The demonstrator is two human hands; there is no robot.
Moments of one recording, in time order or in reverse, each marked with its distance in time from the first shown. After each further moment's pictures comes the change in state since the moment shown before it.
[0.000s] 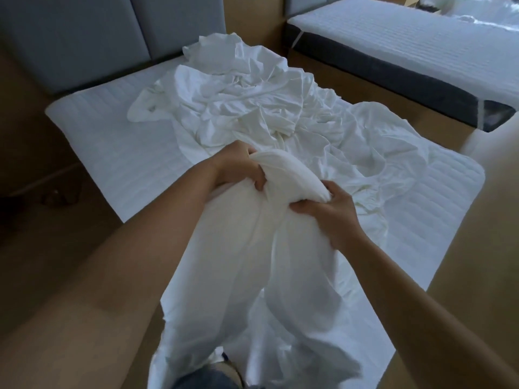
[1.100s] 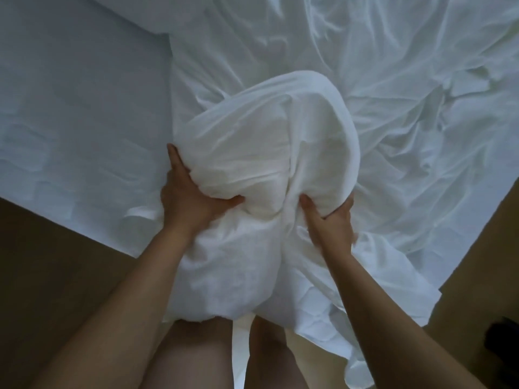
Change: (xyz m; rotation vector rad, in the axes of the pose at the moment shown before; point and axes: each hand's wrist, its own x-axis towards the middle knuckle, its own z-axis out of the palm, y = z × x) left_hand 0.155 -0.383 0.114 0.048 -0.022 -0.476; right_hand 0.119 0.253 0.209 -0.508 0.254 0.817
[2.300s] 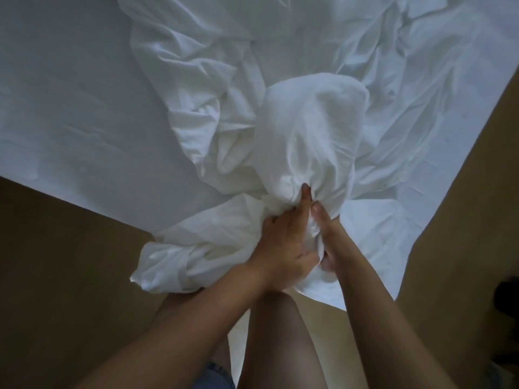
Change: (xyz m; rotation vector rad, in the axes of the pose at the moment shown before) left_hand -0.198 0.042 0.106 -0.007 -0.560 0.636; right_hand -0.059 0.118 -0.041 0.908 -0.521 0.143
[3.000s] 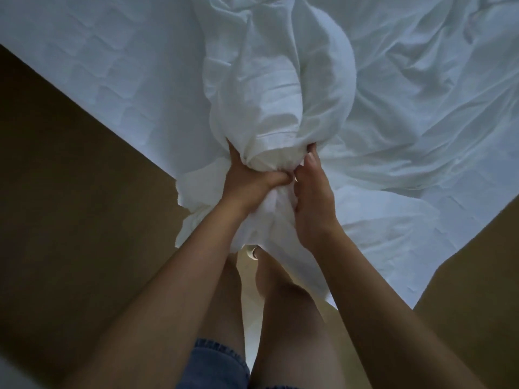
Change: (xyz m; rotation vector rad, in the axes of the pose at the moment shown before) left_hand -0.003 -0.036 -0.005 -0.483 0.681 -0.602; right_hand -0.018 0.011 0.029 -0.012 -0.389 -0.214
